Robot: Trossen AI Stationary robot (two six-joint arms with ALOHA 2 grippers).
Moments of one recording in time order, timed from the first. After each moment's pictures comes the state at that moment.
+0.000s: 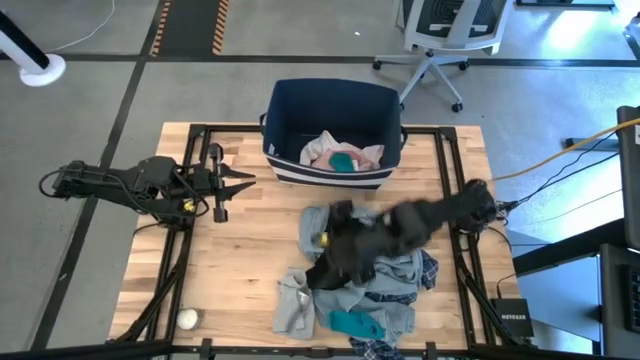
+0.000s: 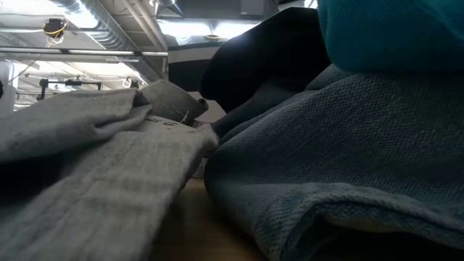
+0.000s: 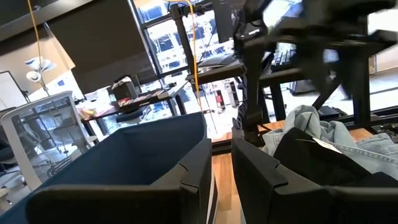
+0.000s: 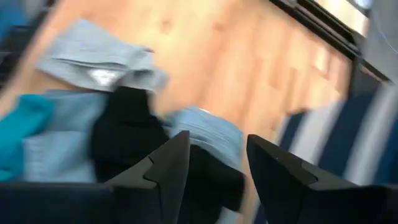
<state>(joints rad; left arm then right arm) -0.14 0.63 0.68 0.01 -0.30 0.31 0.45 1.99 2.33 -1.39 0.33 -0.11</state>
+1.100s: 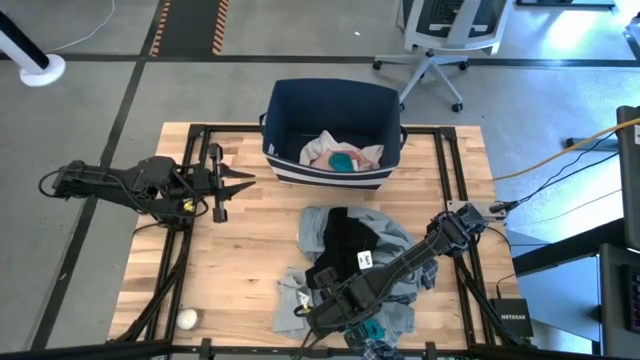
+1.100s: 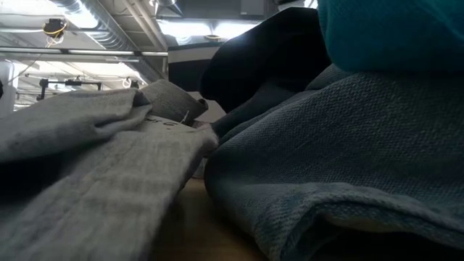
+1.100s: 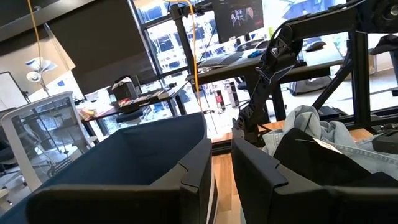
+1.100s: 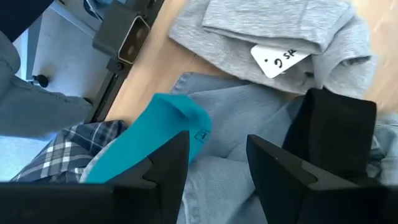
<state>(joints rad) -0.14 0.63 0.68 0.01 -0.30 0.31 0.58 2.32 2.33 -1.33 0.01 0.07</state>
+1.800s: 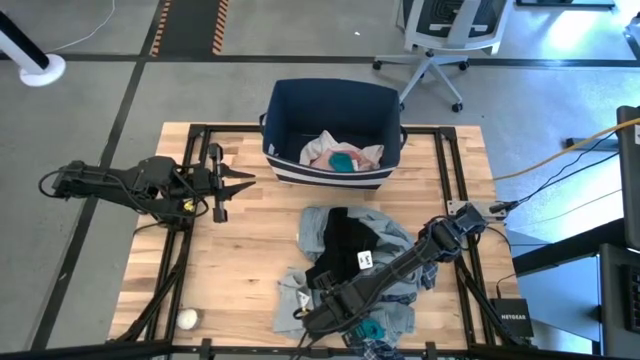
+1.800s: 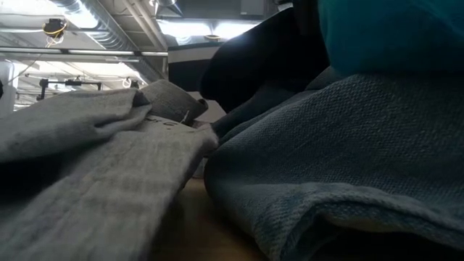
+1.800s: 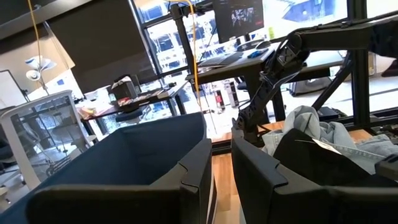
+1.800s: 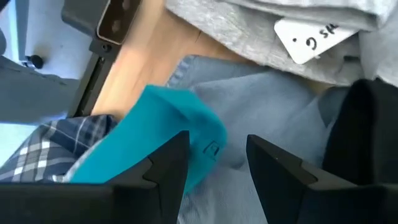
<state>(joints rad) -0.14 0.63 0.68 0.01 -0.30 0.31 0.58 2.39 2.33 -1.34 -0.02 0.07</state>
